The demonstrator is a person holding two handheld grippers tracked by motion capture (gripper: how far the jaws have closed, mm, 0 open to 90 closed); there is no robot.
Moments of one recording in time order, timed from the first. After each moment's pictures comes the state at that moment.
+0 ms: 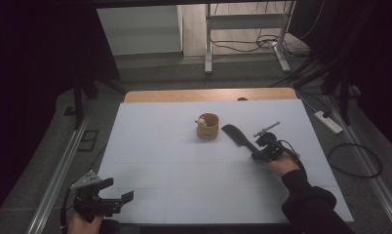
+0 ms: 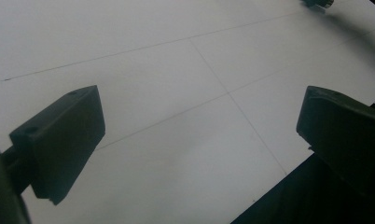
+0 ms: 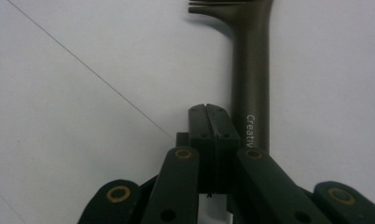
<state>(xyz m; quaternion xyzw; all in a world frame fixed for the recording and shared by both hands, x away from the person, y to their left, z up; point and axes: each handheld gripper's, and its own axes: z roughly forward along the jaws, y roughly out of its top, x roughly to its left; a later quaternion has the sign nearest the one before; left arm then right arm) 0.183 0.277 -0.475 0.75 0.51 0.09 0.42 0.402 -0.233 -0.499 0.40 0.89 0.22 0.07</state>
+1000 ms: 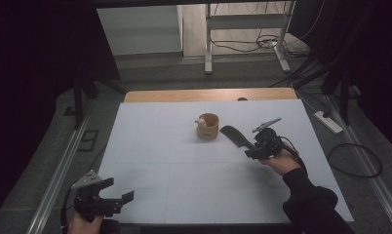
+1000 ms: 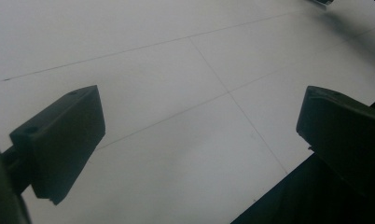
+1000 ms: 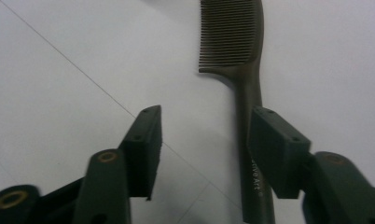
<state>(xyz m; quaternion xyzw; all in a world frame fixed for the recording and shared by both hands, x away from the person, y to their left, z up) 0.183 0.276 -0.475 0.75 0.51 0.09 0.42 0.392 -0.220 -0.468 0.38 0.88 0.25 0.11</state>
